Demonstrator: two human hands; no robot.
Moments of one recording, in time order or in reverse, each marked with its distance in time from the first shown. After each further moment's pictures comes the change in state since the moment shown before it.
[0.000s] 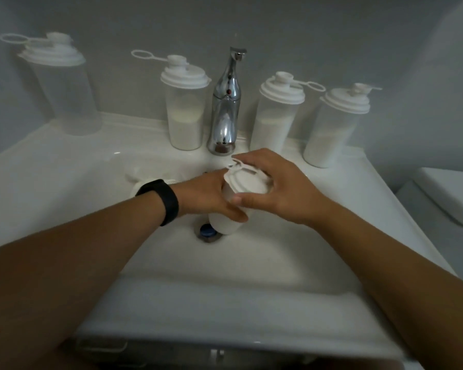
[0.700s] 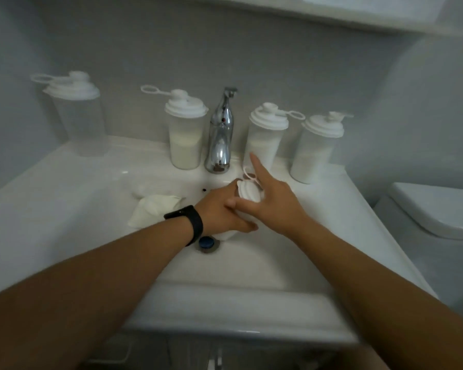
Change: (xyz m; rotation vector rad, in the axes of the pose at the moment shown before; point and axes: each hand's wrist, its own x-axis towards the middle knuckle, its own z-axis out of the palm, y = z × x) left_hand 0.000 0.019 0.027 0.087 0.206 0.076; right_hand -0.005 -0.012 0.003 -0.052 0.081 0.216
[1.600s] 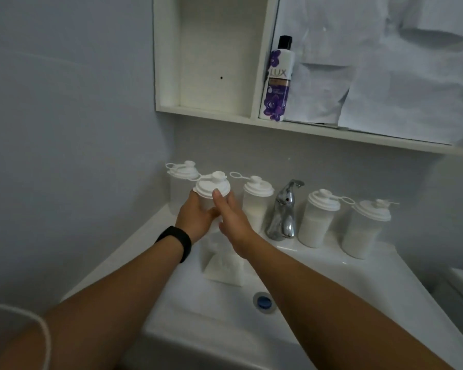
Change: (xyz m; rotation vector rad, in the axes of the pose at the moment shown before) left_hand -0.082 -0.011 -0.172 -0.079 0.756 -0.146; right_hand 0.066 -0.200 0.094 0.725 -0.095 -0.042
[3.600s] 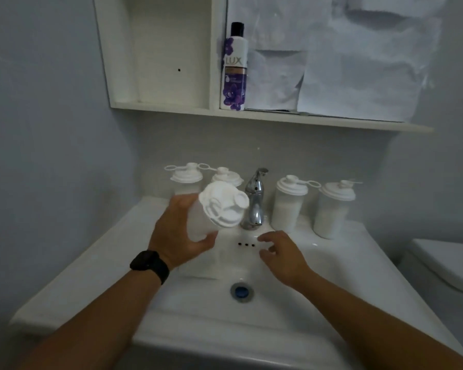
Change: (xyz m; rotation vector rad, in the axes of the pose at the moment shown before) left_hand -0.049 -0.006 0.028 0.271 0.154 0.718; right_hand -0.086 0.091 -0.153 -0.633 0.200 0.095
